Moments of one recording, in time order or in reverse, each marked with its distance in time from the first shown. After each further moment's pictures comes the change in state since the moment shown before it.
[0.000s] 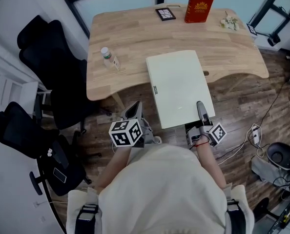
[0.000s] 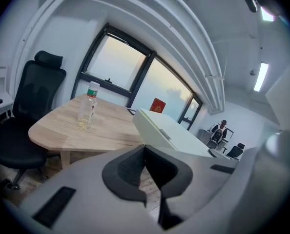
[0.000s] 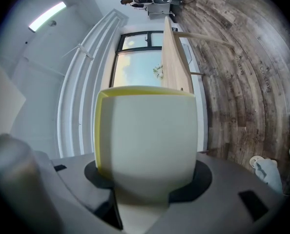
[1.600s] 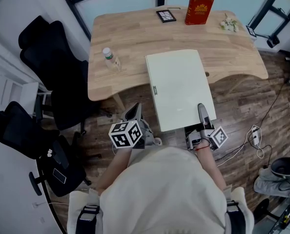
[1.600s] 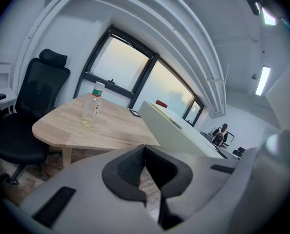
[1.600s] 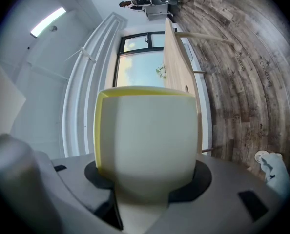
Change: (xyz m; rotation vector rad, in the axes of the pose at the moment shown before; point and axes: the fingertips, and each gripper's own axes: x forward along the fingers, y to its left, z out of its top) left arm -0.007 0.005 -0.002 -0.036 -0.017 0.009; right arm -0.008 0.029 -0.012 0.023 -0.012 0.041
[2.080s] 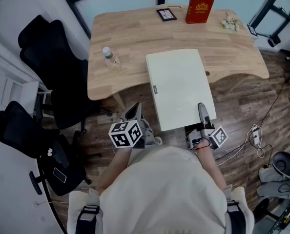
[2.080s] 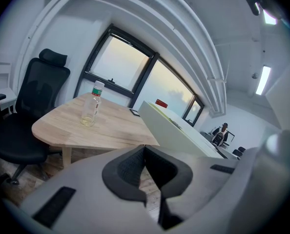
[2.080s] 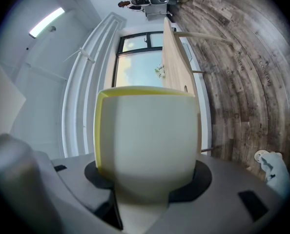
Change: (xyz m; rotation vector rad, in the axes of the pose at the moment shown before) left arm 0.002 -0.001 -0.001 0.002 0.005 0.003; right arm 0.001 -0.004 0.003 0.005 0.000 -0.006
